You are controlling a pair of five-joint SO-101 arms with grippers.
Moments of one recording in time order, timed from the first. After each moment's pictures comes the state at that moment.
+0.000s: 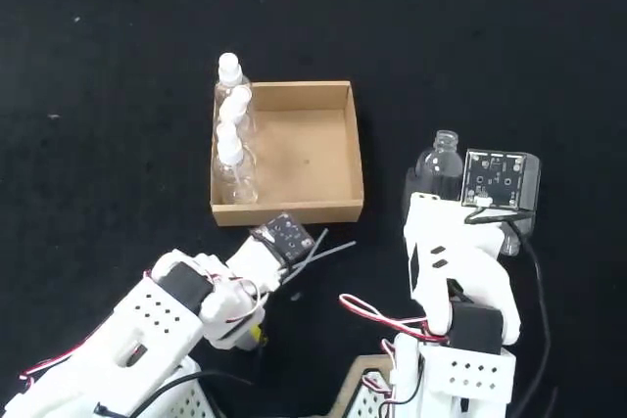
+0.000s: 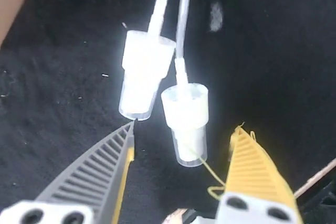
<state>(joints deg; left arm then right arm) 30.1 -55.7 73.5 66.7 -17.8 9.0 -86.0 74.9 50.9 0.3</state>
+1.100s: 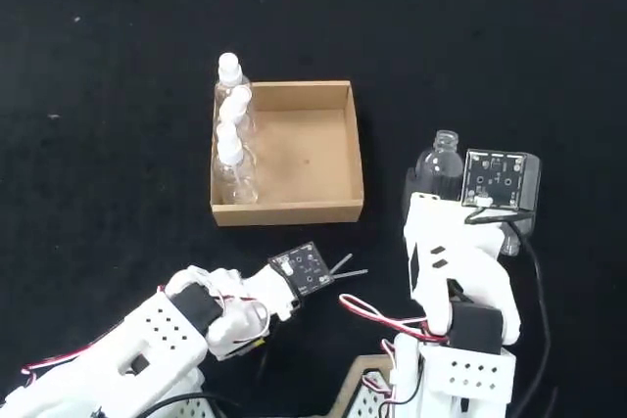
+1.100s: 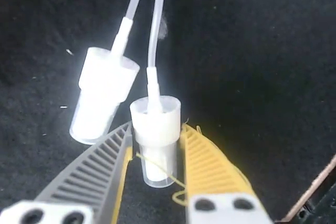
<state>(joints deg) 38.0 -56.4 80.5 58.2 -21.1 9.0 -86.0 74.9 50.9 0.3</state>
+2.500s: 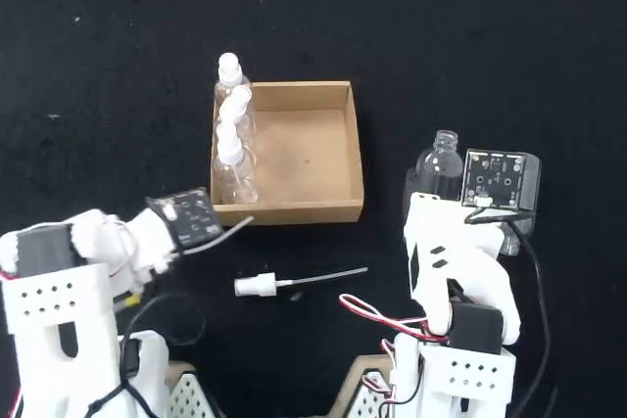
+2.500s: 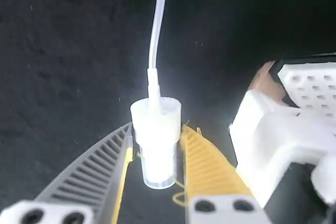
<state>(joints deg) -18.5 -55.8 42.4 100.0 -80.2 9.0 -86.0 74.9 50.9 0.3</state>
